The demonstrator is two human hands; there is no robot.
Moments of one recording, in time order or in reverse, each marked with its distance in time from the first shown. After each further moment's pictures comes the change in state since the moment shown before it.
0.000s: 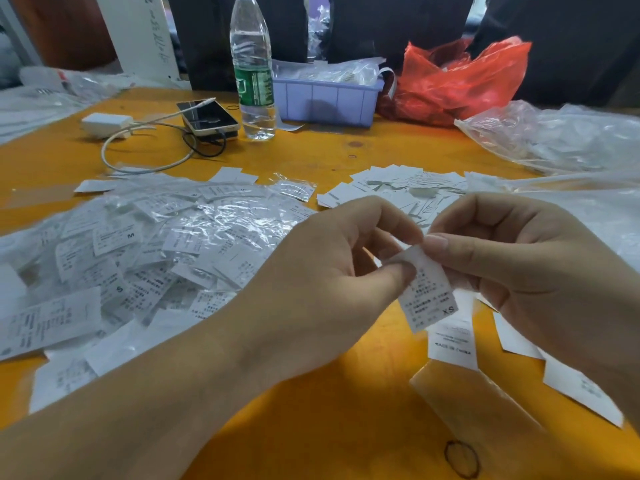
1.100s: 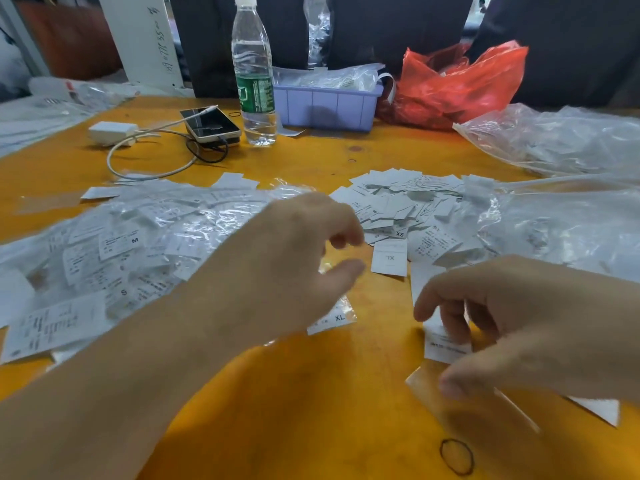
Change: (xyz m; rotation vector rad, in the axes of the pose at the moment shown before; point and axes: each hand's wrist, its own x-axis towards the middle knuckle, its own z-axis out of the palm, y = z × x) left_hand 0.007 -0.007 -0.028 0.707 0.012 0.091; right_hand -0.015 -0.018 -0.002 -1.041 -0.382 0.342
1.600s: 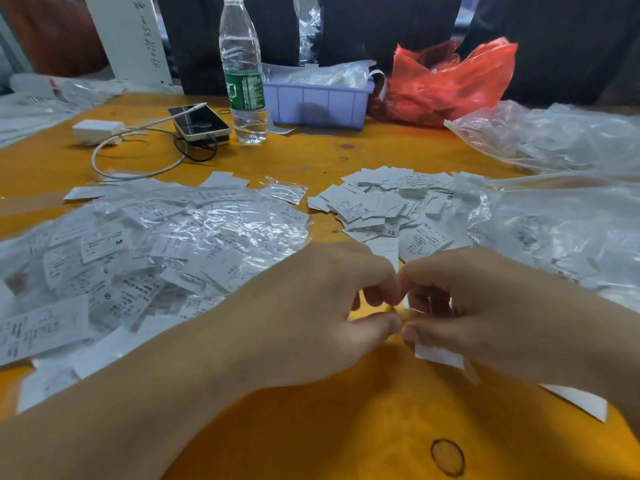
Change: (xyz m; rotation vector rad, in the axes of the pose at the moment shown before) left_hand -0.007 0.014 0.020 -0.189 -0.224 0.103; right_hand 0.018 0.004 0.015 0.031 0.229 -0.132
